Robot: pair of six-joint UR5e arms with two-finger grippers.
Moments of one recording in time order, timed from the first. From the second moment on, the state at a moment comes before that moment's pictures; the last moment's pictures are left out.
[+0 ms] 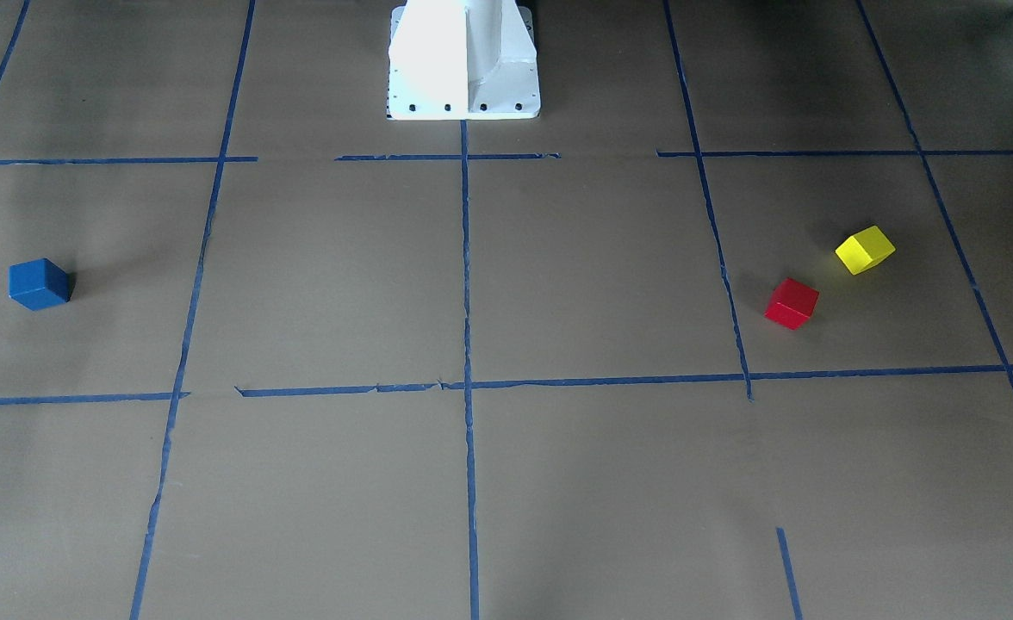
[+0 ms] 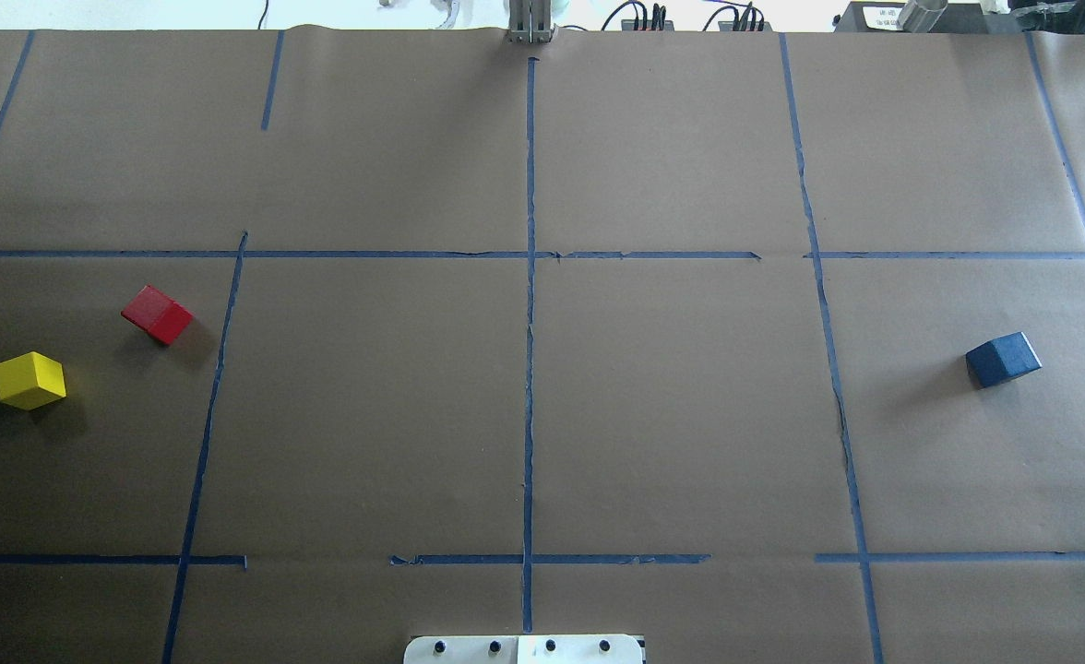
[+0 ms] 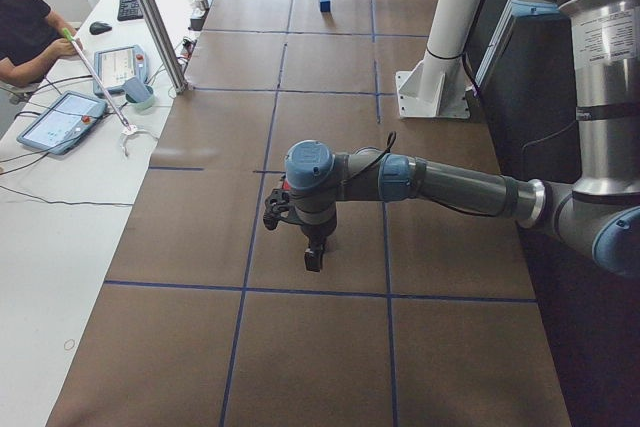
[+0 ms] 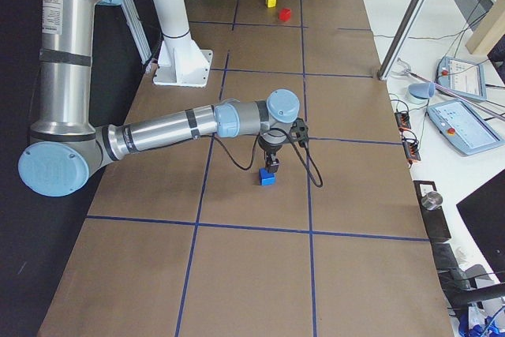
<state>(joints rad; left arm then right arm) -1.53 -1.37 -1.95 -1.36 -2.37 0.16 1.28 -1.64 1.92 -1.67 2.45 0.06</state>
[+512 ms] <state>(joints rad) -1.53 -1.38 -1.96 -1.36 -2.37 0.16 1.08 -1.64 1.81 -1.25 2.22 0.48</state>
